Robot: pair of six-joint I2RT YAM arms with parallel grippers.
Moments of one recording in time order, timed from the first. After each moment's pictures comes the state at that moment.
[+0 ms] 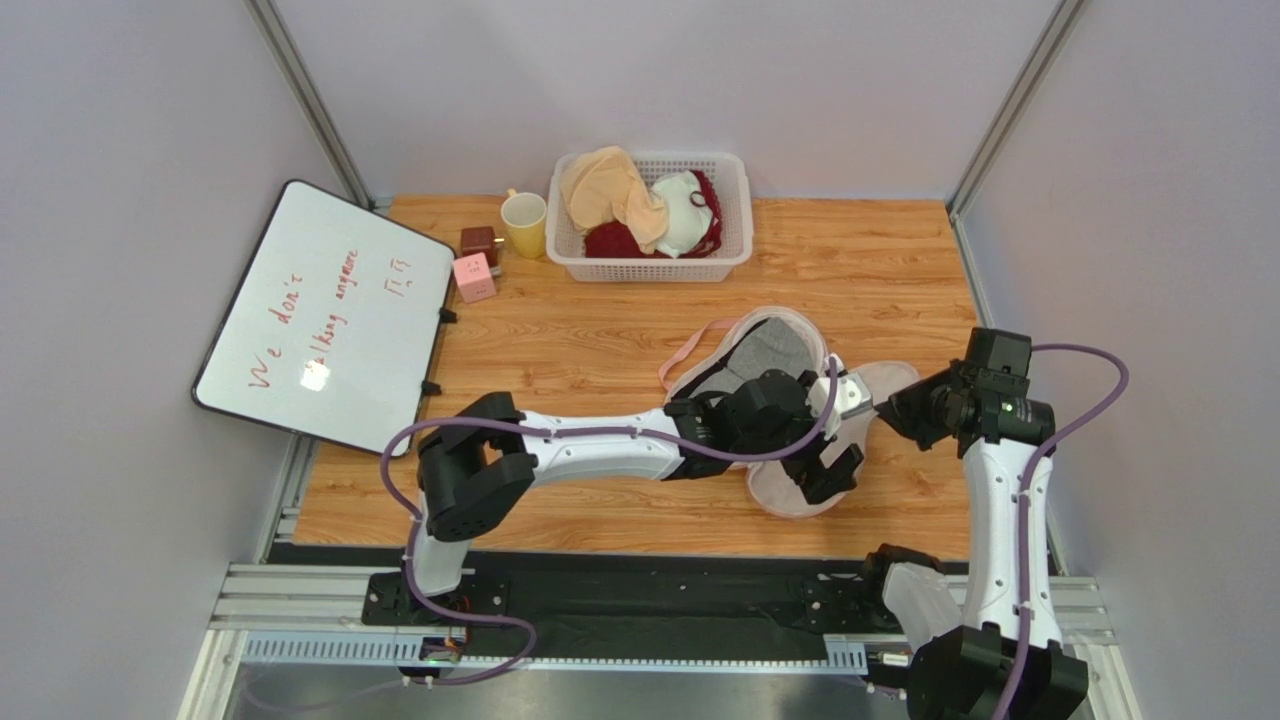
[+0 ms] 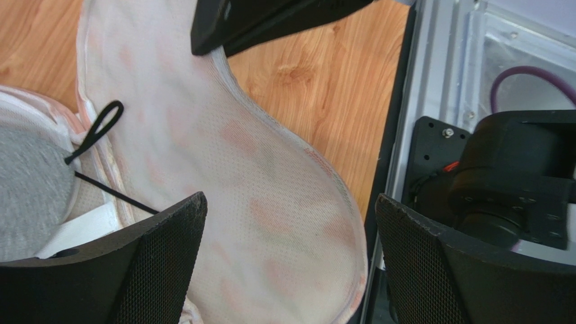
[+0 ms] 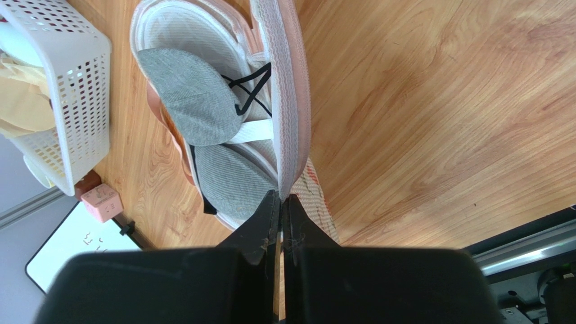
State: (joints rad) left arm -1.23 1.94 1.42 0.13 0.16 -0.14; right arm -0.28 0.92 0.88 -0.94 -0.19 0.88
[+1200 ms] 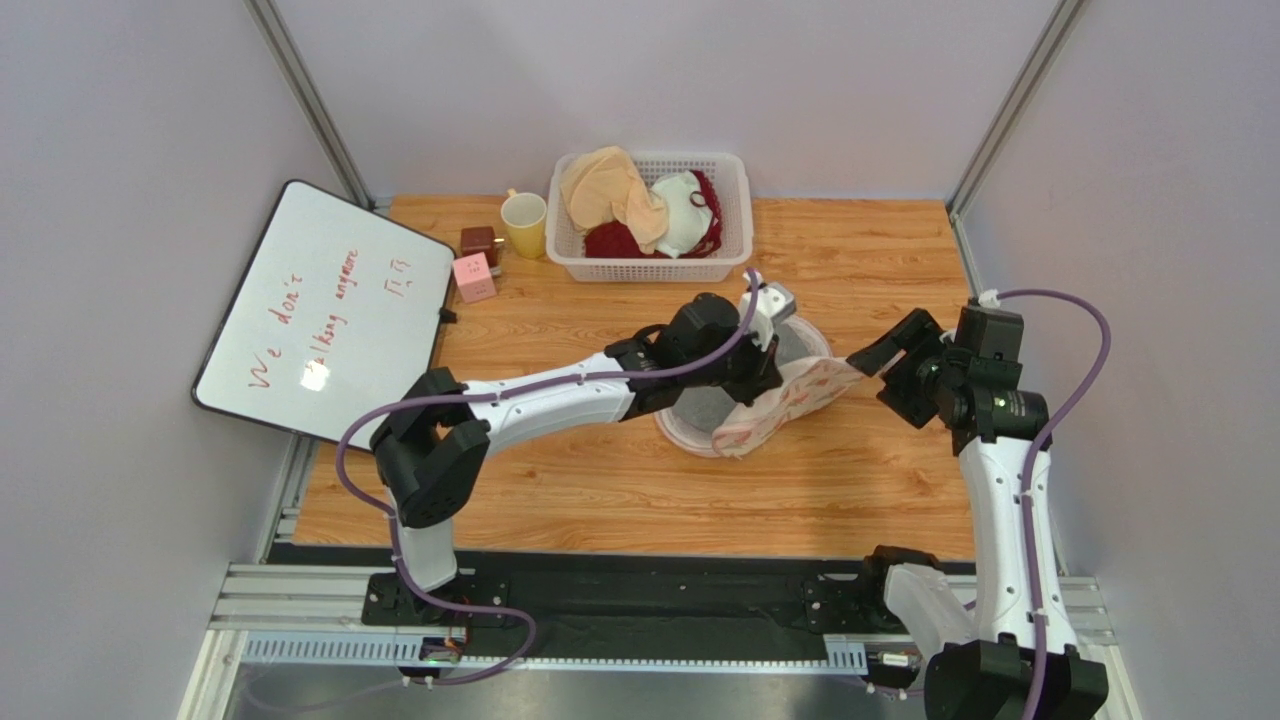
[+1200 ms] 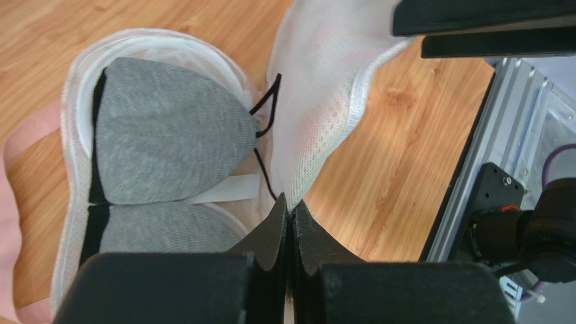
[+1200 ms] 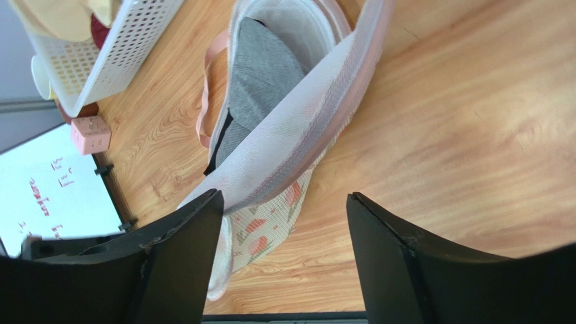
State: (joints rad) left arm -1.01 1.84 1.39 0.02 0.17 -0.24; right arm -0.18 0.92 0.94 -0.80 -0.26 0.69
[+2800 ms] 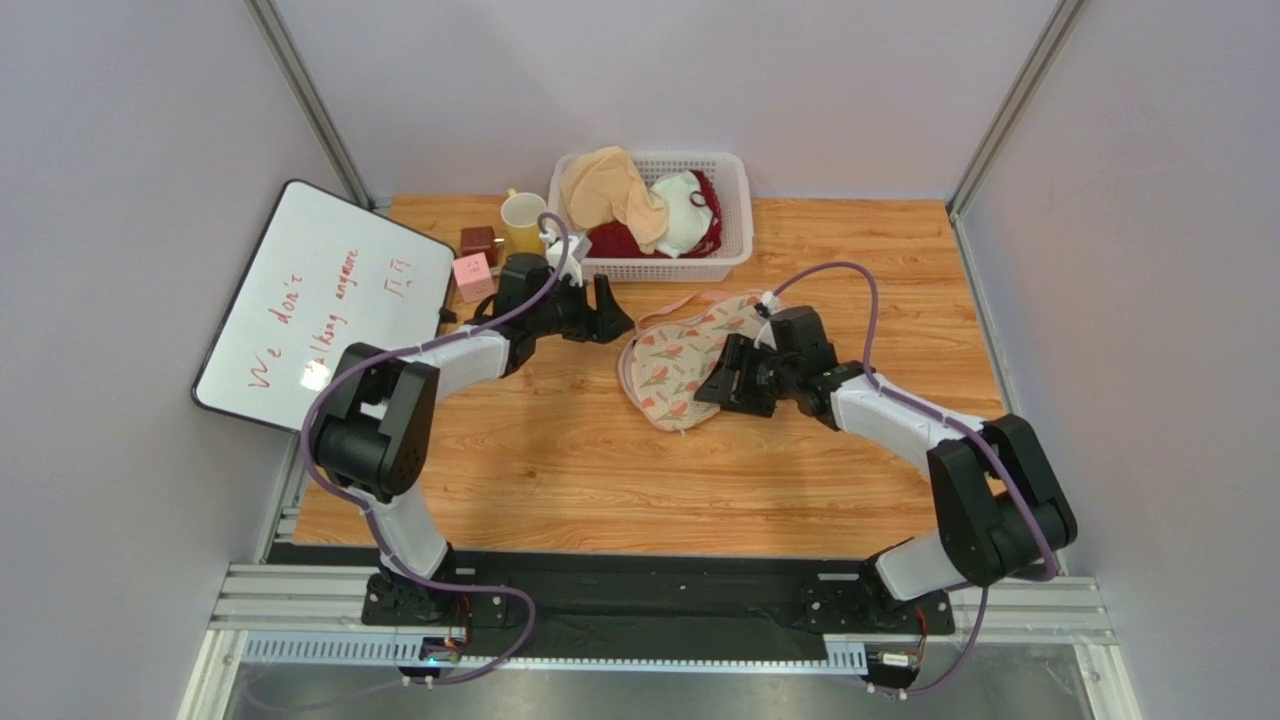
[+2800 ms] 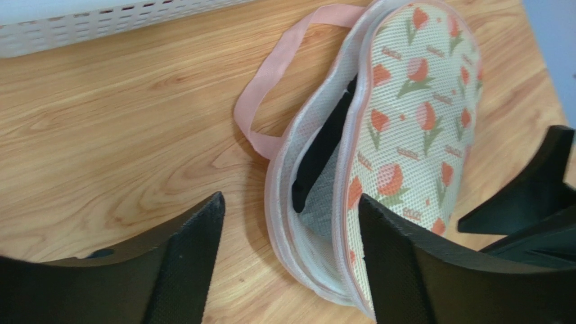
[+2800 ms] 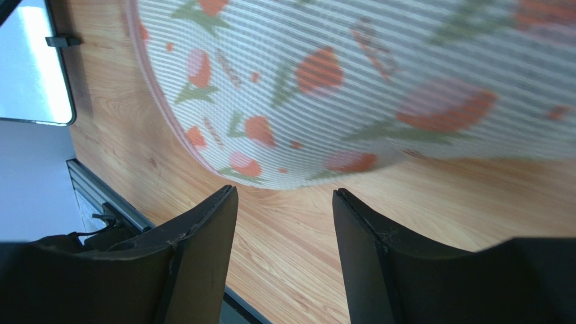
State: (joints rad) left arm -0.37 1.75 1.01 0.25 0.40 -0.32; right arm 0.40 1.45 0.75 -0.09 -0.37 0.66
